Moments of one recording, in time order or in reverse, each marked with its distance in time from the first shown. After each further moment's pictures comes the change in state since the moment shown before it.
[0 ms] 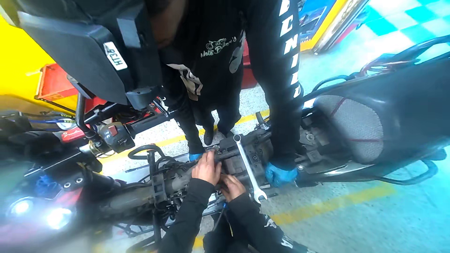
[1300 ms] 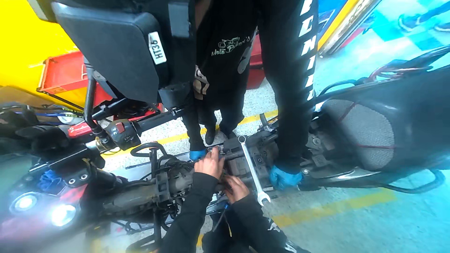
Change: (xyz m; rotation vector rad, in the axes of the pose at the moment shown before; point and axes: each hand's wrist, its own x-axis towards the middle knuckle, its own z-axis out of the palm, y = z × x) left_hand 0.018 -0.001 -0.005 0.079 -0.001 -0.036; right_hand 0.001 0.003 0.003 -0.014 0.028 -0.012
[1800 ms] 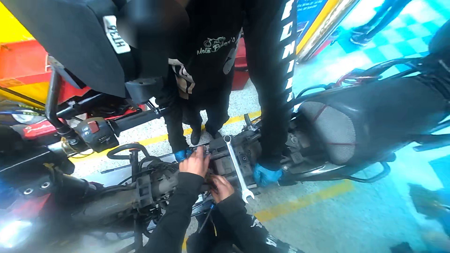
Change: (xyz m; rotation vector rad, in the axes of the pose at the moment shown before) left_hand 0.002 0.002 0.004 -0.035 0.018 -0.014; right_hand -0.003 -0.001 0.000 -0.005 0.015 0.020
